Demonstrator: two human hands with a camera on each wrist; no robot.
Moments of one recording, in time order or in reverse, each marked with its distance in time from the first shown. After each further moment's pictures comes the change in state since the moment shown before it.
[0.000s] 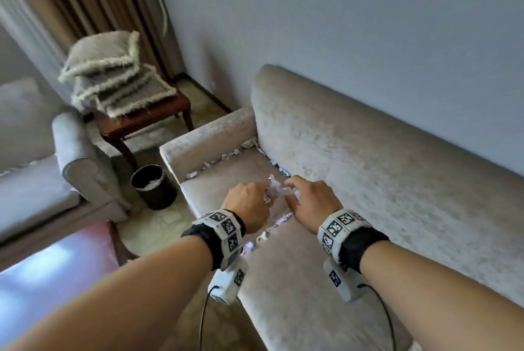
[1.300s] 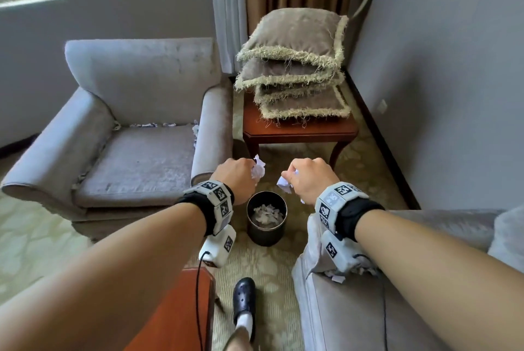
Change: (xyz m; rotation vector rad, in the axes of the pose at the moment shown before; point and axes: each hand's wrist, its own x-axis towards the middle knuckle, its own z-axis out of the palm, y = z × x) left_hand 0.351 -0.722 -0.320 -0.042 0.130 -0.615; right_hand 0.717 -0.478 0.349 -0.061 -0.453 -0.297
